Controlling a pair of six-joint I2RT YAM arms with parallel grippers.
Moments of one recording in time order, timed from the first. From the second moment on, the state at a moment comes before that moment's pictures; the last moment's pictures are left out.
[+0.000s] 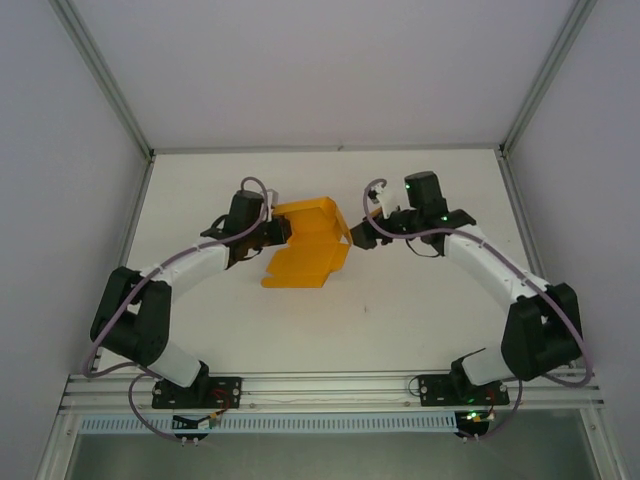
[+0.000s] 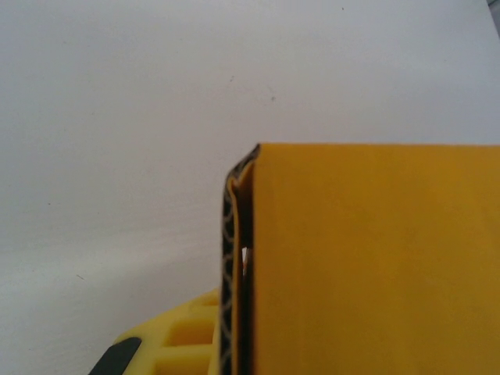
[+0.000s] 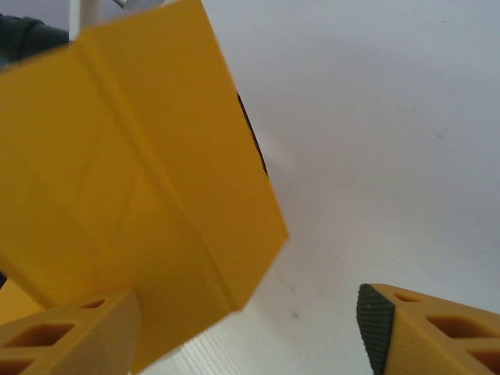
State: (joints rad) left arm -0.40 1.54 0.94 -0.10 0.22 -0.47; right arm 0.39 1.44 1.09 -0.40 -0.64 -0.11
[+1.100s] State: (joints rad) left arm -0.53 1.62 1.09 -0.30 -0.04 -0.56; right arm 0.70 1.70 1.14 -0.08 0.40 0.13
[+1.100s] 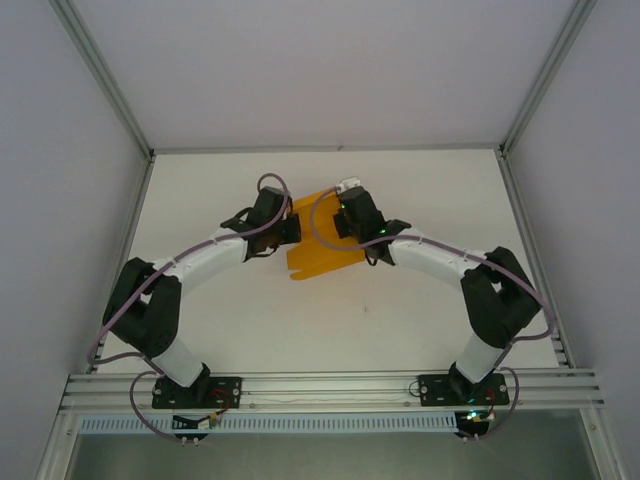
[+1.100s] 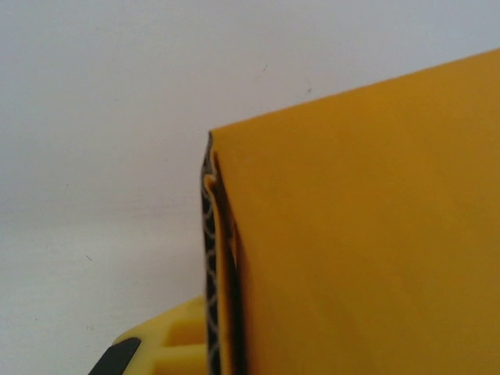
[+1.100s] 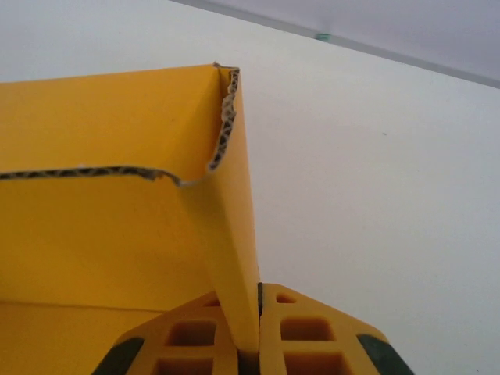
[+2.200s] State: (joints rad) left arm -0.55 1.73 1.20 -0.39 -0.14 -0.74; right arm 0.72 1.81 1.10 0.10 0.59 0.22
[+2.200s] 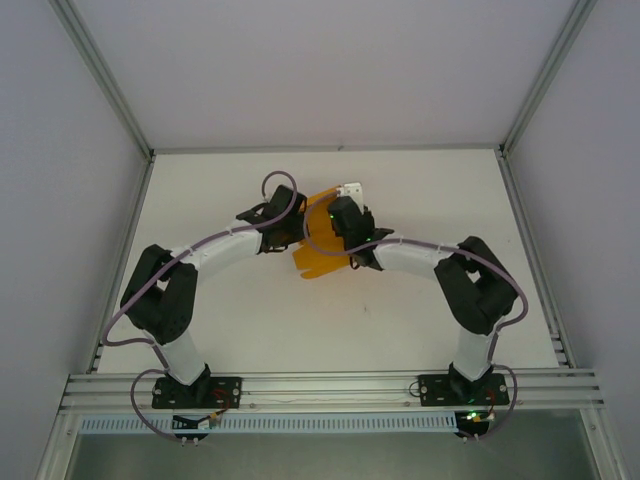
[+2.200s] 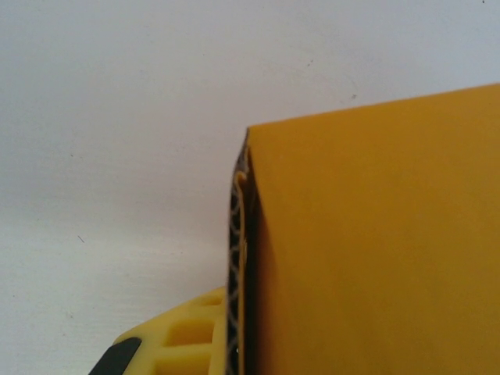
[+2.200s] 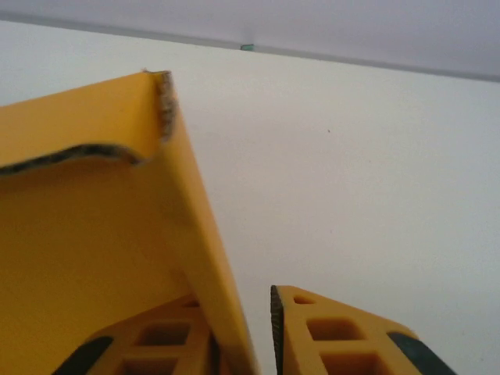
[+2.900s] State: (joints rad) left arm -0.54 1.74 1.22 -0.45 -0.14 -0.68; right arm 0.68 1.65 1.01 0.12 0.25 0.11
